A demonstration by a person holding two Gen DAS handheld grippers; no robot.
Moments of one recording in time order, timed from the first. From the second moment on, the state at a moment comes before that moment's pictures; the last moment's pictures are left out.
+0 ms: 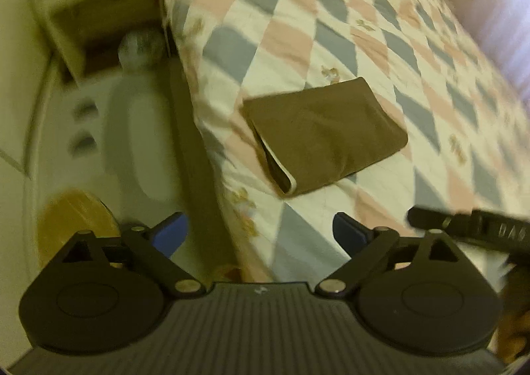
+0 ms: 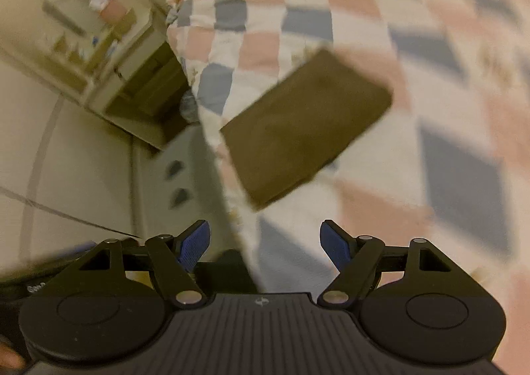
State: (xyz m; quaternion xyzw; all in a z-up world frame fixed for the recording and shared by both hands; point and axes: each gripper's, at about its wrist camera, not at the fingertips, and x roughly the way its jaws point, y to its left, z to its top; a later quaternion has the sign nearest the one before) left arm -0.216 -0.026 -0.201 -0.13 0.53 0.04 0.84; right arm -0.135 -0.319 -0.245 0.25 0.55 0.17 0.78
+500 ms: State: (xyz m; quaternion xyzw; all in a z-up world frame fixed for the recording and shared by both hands) left arm -0.141 0.074 -0.365 -0.51 0.48 -0.01 0.71; right arm -0.081 -0.280 -0.433 0.56 0.51 0.12 0.64
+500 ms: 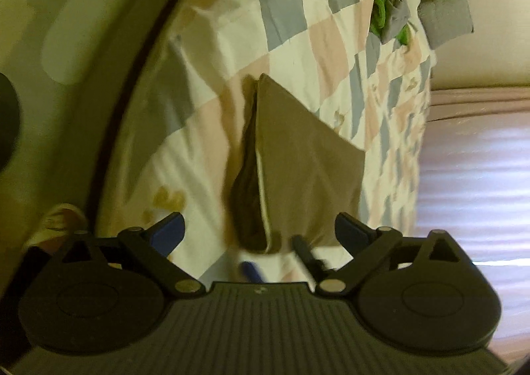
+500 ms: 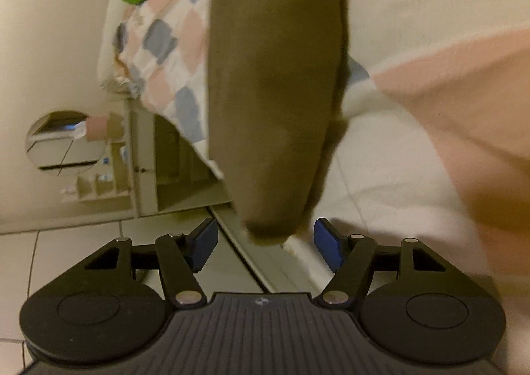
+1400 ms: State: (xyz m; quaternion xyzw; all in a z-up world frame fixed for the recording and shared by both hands) left arm -0.053 0.055 -0.453 -0.62 0.47 -0.06 0.62; right arm -0.045 -0.269 -0.436 0.63 0.46 0.16 0.61
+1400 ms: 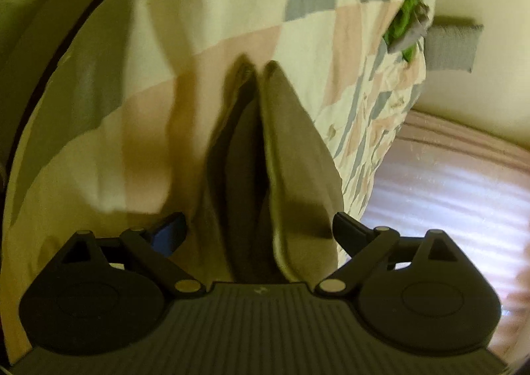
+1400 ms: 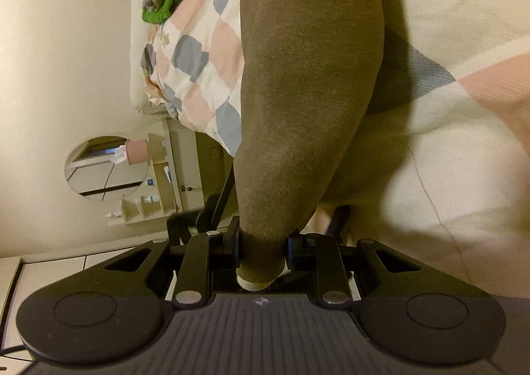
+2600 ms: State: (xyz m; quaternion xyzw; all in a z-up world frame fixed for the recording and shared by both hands) left arm -0.034 0.043 -0.452 -0.56 0.50 -0.07 0.66; right arm 0.176 -0.402 -0.471 0.36 0.63 0.41 0.55
